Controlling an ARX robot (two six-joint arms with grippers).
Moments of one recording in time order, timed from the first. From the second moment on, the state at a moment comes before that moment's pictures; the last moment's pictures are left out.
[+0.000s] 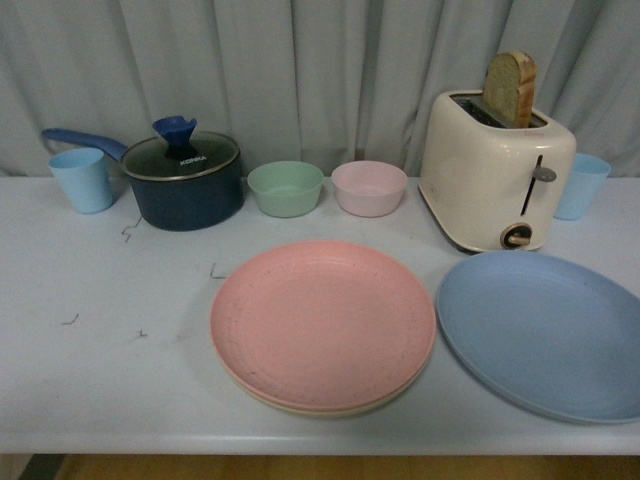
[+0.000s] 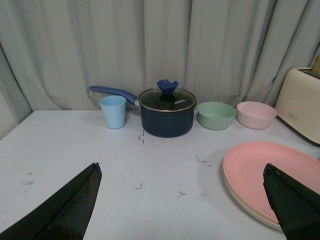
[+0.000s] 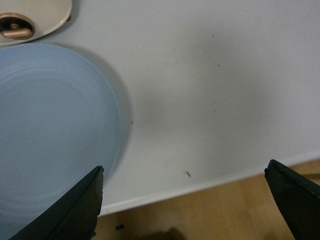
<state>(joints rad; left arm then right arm) 0.00 0.01 0.01 0.00 0.00 0.00 -0.32 1.59 0.85 -0.08 -0.09 -0.10</state>
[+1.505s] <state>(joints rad) 0.00 0.01 0.01 0.00 0.00 0.00 -0.20 1.60 0.93 -0.10 -0.31 0.11</state>
